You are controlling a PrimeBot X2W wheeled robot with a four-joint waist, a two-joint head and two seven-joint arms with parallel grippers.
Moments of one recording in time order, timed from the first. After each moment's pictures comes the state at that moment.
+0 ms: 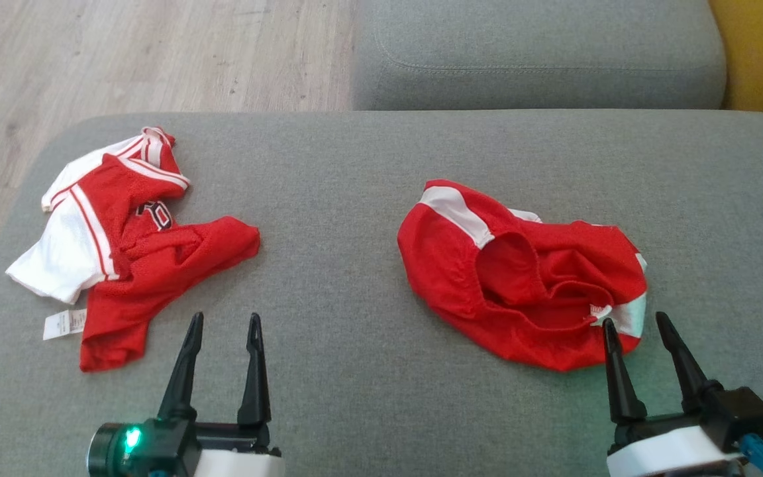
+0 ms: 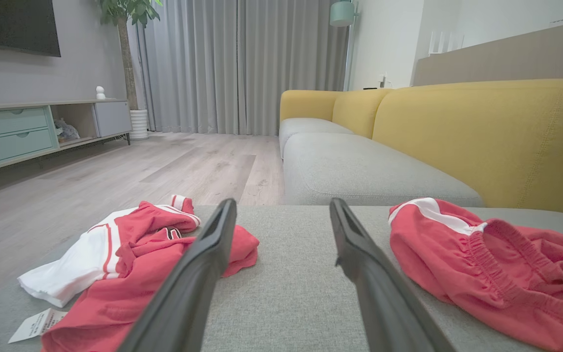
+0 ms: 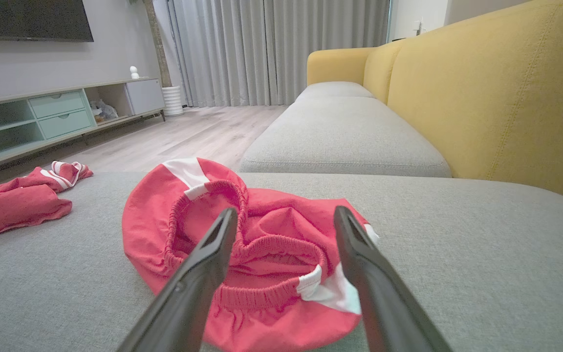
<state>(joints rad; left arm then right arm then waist) 0.10 0.06 -0.23 0.06 -0.13 0.08 -0.26 0.14 -0.04 0.02 0.15 0.06 0.13 -0.26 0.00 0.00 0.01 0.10</state>
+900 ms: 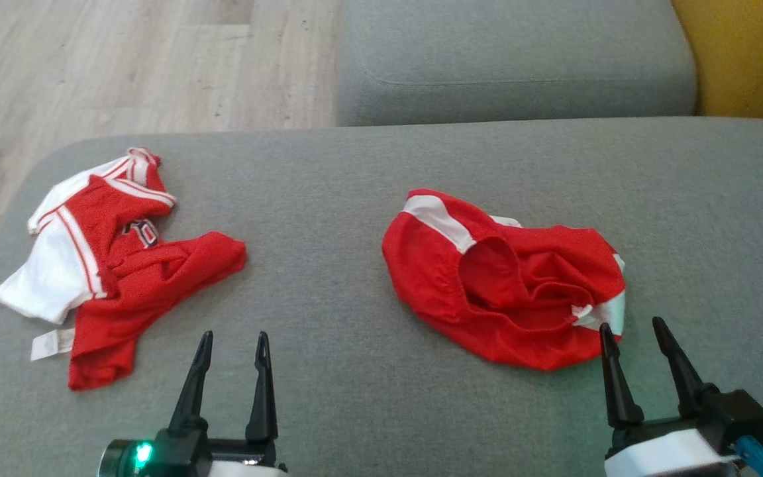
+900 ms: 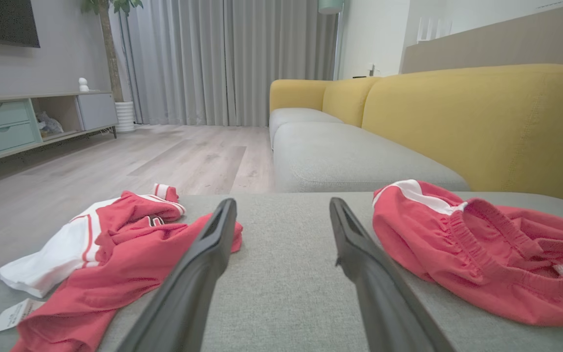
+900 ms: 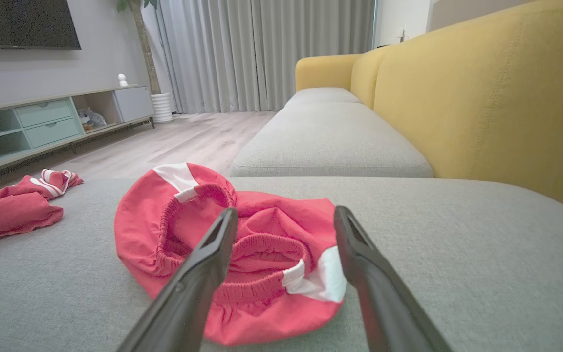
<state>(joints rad) 0.11 0.06 -0.25 0.10 -0.14 0.10 -0.26 0.14 -0.04 0.02 0.16 0.06 0.13 -0.26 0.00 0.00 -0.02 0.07</state>
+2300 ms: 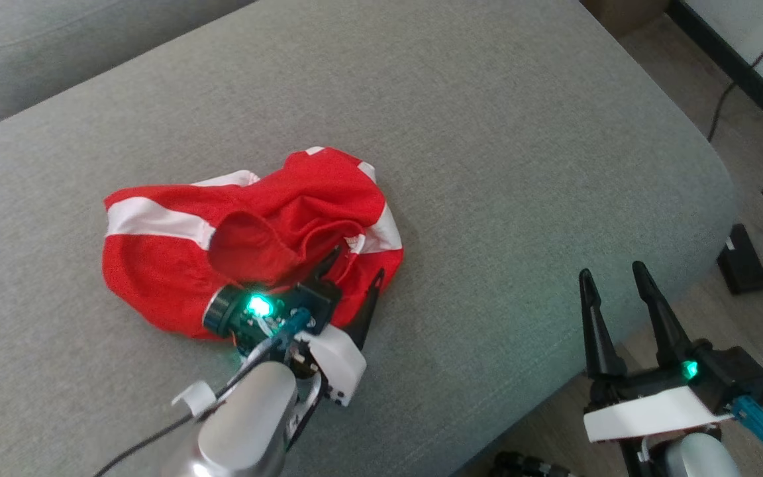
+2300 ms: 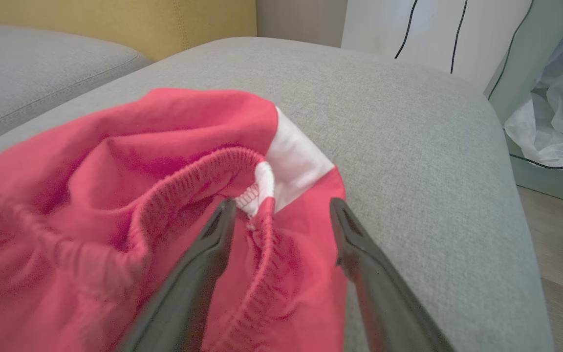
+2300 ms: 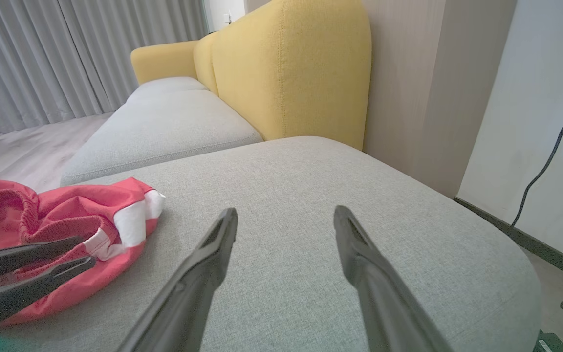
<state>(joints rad) -0.44 0.05 -0.61 0.60 -0.16 -0.03 -0.03 0.04 -0.04 0.10 0.10 0.15 0.13 -0.26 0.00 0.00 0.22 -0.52</state>
